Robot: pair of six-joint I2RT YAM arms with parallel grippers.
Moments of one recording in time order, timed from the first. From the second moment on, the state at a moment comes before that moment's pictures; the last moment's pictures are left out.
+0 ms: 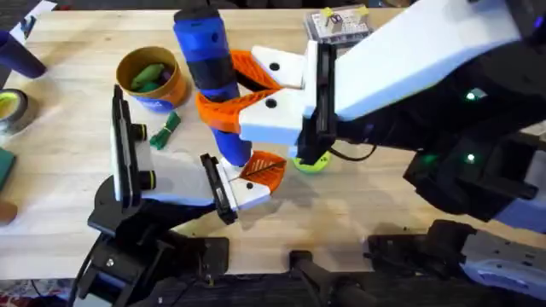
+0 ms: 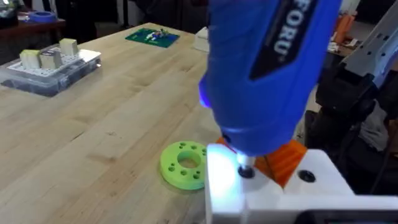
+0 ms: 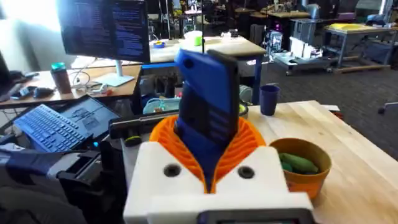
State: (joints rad) left arm -0.36 0.00 0.01 -0.07 0.82 -0.10; right arm 0.87 1.09 0.67 0.58 -0.53 0.10
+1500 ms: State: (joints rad) left arm -0.36 0.00 0.01 -0.07 0.84 -0.10; right arm 0.55 1.51 0.67 0.13 0.13 -1.04
